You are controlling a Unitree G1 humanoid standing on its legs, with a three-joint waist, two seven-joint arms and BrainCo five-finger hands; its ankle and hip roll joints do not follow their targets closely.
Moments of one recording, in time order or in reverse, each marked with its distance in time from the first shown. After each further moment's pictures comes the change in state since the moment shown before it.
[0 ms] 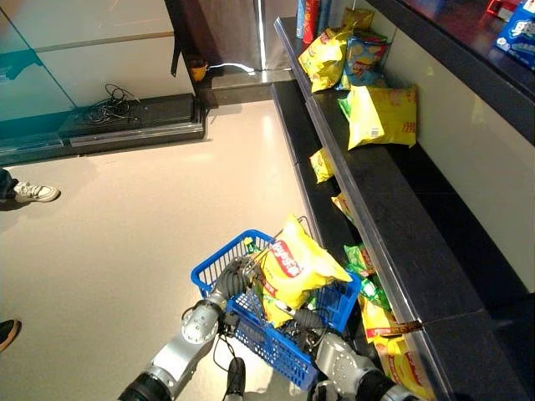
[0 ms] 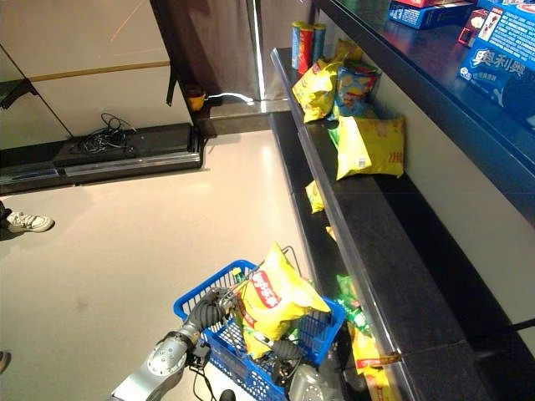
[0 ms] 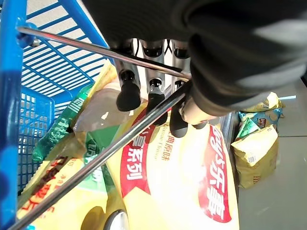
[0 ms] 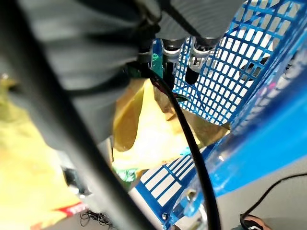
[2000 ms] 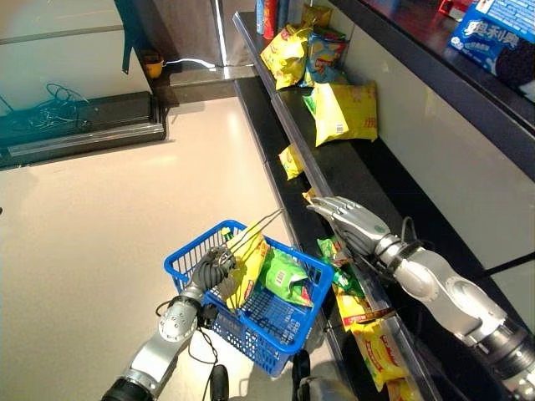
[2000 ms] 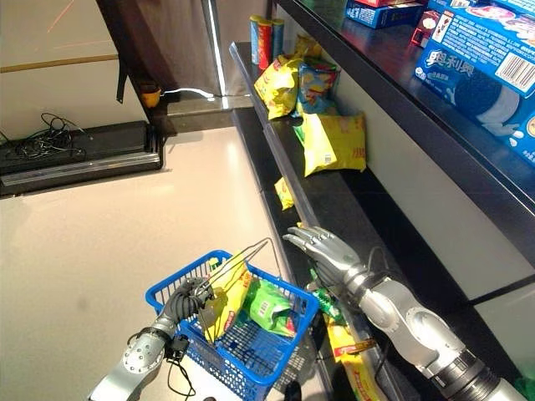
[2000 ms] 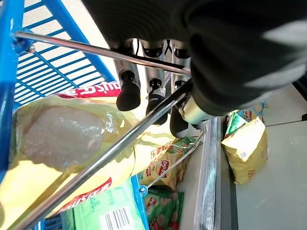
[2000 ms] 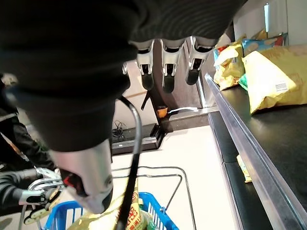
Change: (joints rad) left arm 0.076 0.034 0.201 -0.075 0.158 0.003 0.004; right arm 0.008 -0.787 -0.132 -1.079 -1.414 -0.101 0.052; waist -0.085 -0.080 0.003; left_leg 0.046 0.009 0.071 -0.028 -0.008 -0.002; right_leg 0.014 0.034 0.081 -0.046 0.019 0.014
